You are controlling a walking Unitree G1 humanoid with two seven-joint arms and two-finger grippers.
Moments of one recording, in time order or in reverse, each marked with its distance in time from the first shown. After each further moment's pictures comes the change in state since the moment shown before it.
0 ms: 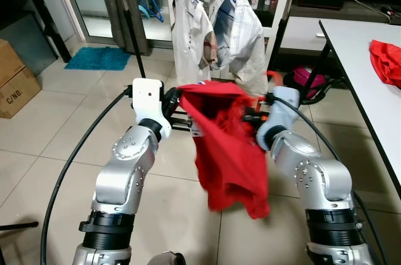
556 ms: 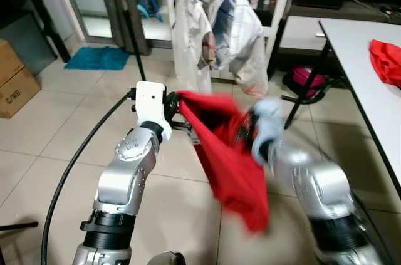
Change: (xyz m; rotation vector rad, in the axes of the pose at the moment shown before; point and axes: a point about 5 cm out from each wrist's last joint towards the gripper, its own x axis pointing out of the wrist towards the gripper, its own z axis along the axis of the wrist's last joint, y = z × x) left arm 0.001 0.002 -0.009 0.032 0.054 0.034; right arm -0.013 0.015 -0.030 -0.312 0.211 0.231
